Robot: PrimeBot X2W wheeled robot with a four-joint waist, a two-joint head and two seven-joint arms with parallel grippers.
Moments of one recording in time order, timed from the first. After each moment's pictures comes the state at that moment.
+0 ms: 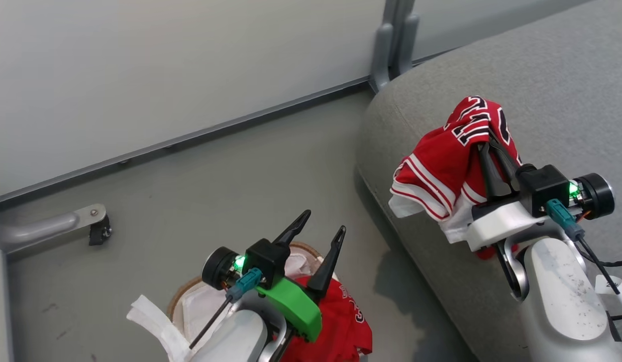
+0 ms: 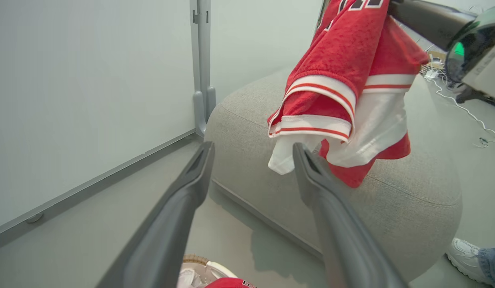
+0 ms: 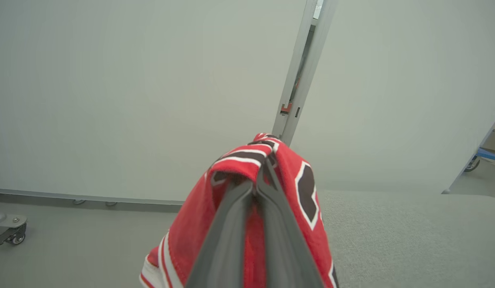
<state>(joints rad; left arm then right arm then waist) -0.36 0.05 -0.67 0.47 -0.38 -0.13 -0.26 -0.39 -0.05 0.00 0.28 -0.10 0.13 -0.26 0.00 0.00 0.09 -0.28</state>
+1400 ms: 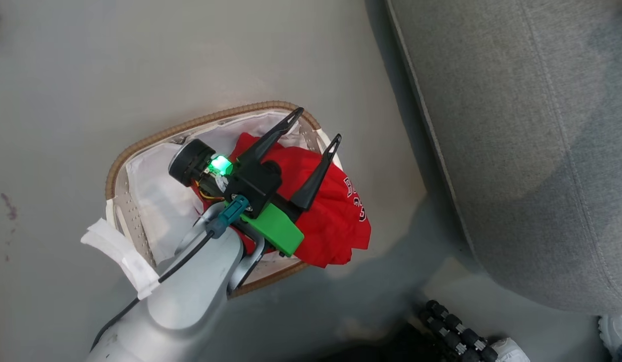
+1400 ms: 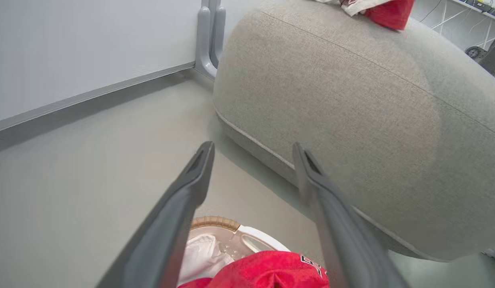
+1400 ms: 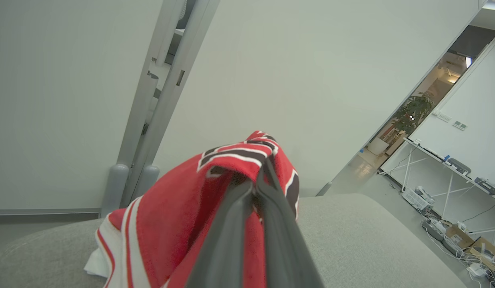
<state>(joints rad) -0.65 0.17 -0.73 0.36 -0.30 -0.13 -0.26 -1.06 -0.35 -0.44 0.53 -0.18 0.13 -0.26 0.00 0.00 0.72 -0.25</state>
